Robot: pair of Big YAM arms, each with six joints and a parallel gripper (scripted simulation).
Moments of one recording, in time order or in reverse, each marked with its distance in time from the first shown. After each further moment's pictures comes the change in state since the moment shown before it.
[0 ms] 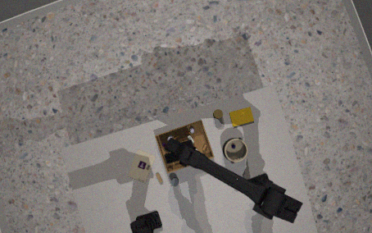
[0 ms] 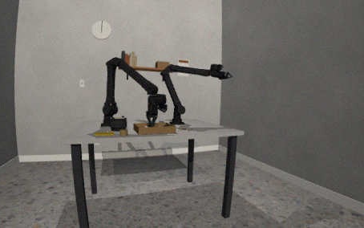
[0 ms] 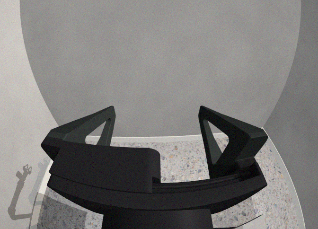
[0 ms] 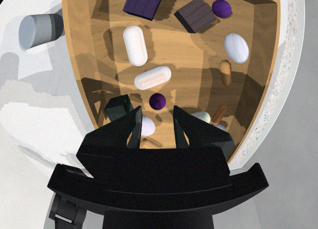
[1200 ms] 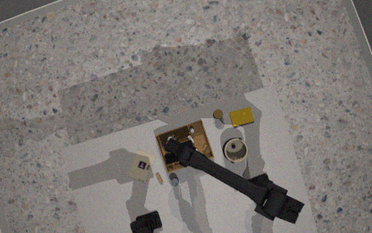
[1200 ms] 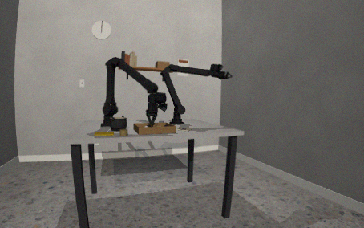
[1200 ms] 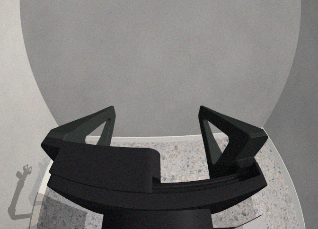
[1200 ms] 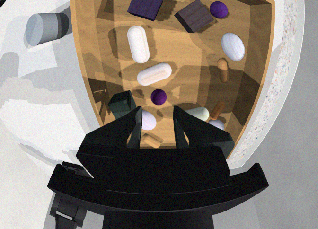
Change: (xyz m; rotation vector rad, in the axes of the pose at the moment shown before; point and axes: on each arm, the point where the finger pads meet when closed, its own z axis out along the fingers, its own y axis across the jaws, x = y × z) left arm 0.000 0.000 0.000 0.000 0.000 0.000; right arm 0.000 0.001 -0.010 -0.001 0.001 -0.002
